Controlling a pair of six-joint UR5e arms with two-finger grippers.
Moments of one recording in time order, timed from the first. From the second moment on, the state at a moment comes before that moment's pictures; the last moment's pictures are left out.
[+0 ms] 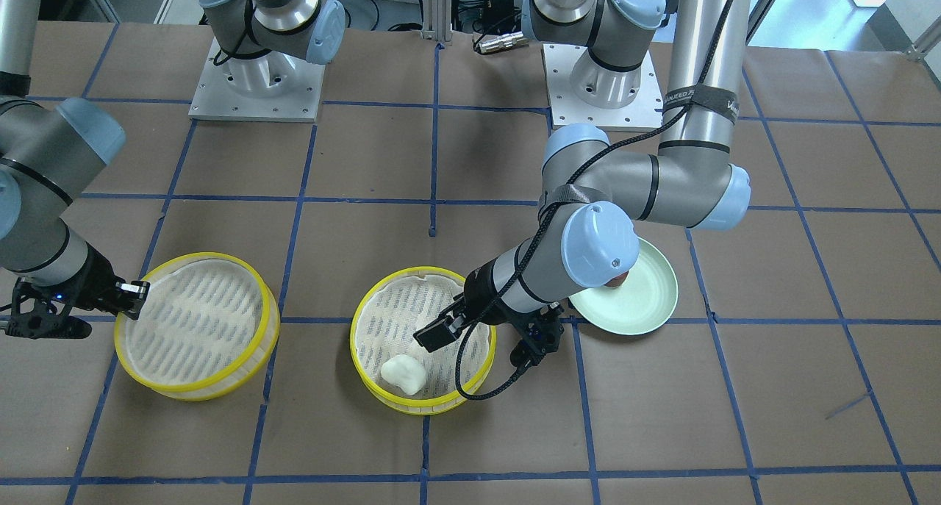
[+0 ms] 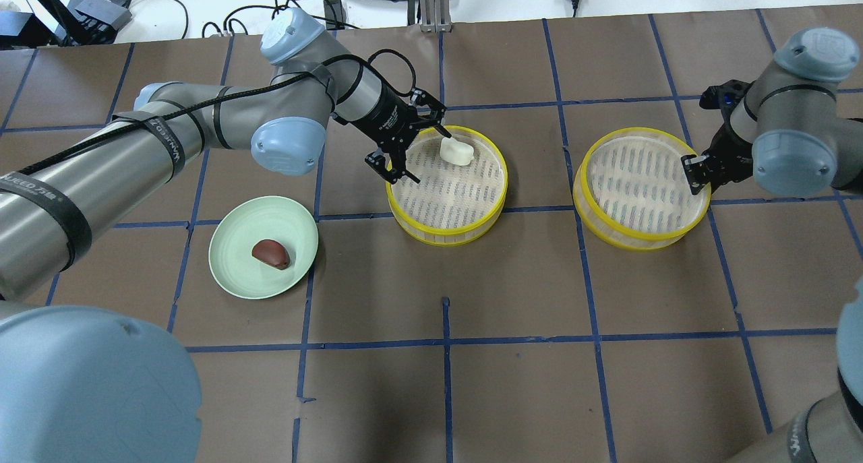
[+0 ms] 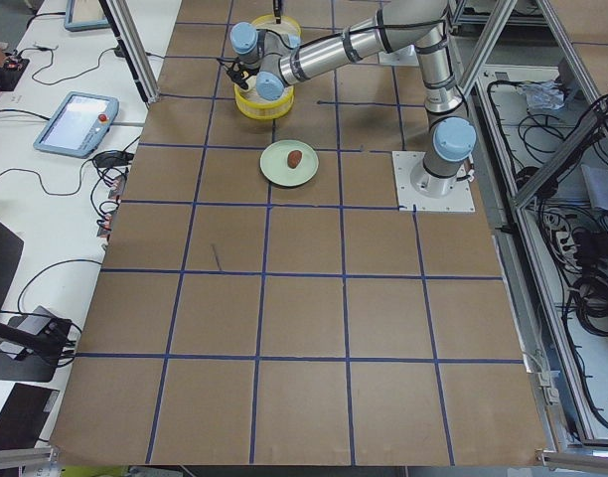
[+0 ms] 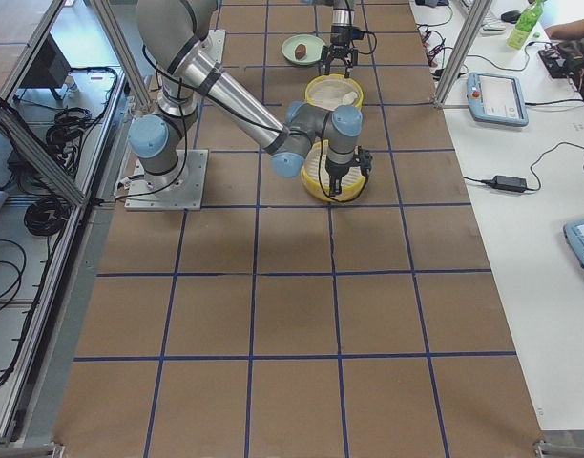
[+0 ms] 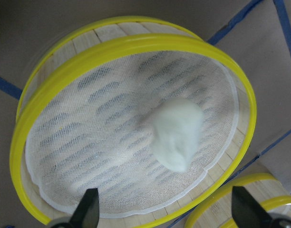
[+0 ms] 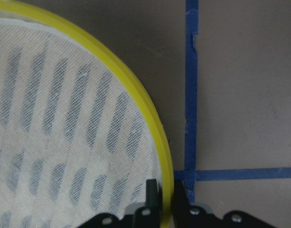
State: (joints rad) left arm -1.71 -2.07 -1.62 -1.00 1.03 -0.95; right arm 1.19 -1.21 1.88 -2.24 -1.59 -0.37
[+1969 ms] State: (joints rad) left arm -1.55 -1.94 -1.90 -1.16 1.76 -0.01; right arm 1.76 -1.21 1.56 -1.88 -1.55 0.54
